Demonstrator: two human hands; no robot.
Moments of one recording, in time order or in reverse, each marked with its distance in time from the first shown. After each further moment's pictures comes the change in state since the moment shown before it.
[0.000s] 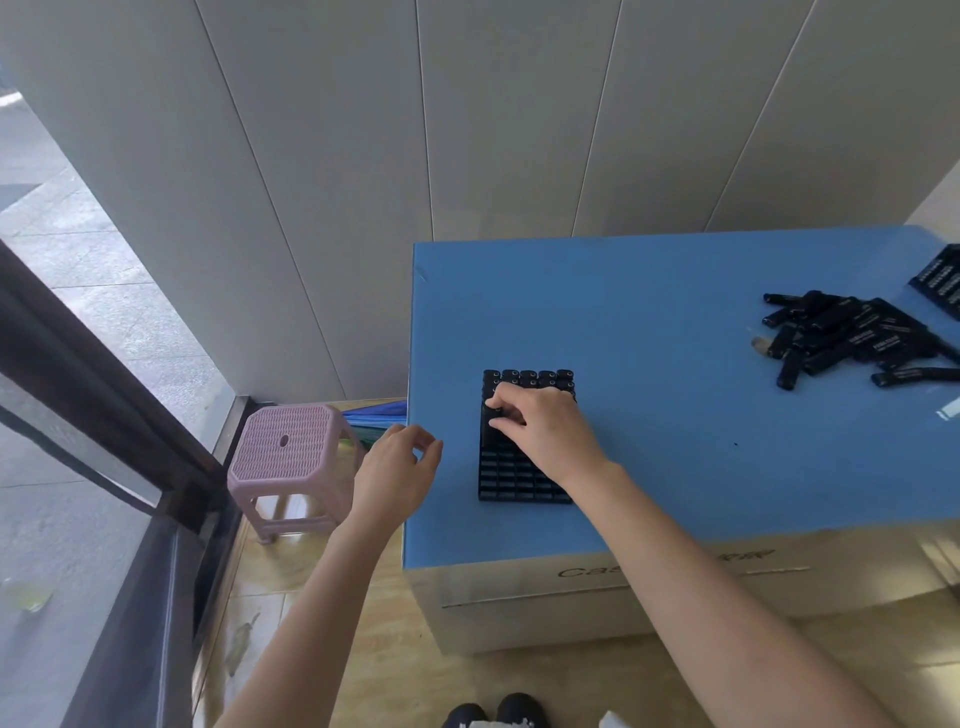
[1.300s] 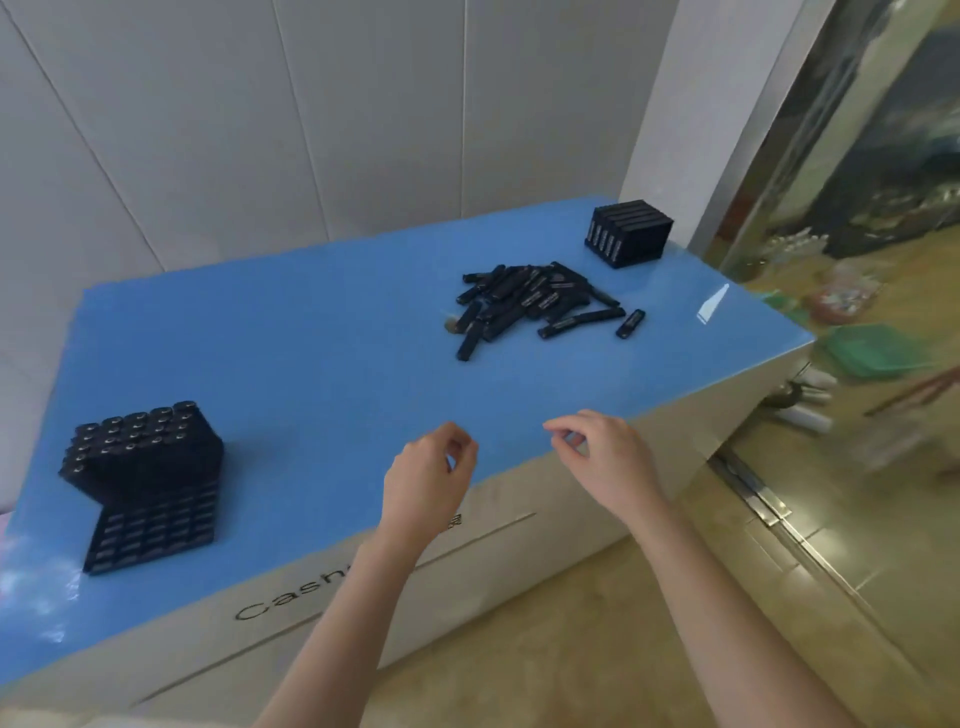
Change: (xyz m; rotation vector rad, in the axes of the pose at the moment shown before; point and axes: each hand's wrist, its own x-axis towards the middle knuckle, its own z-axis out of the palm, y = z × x) left_hand -0.091 0.306 0.210 -0.145 -0.174 0.341; right_hand -0.239 0.245 -0.228 -0.140 0.210 0.579
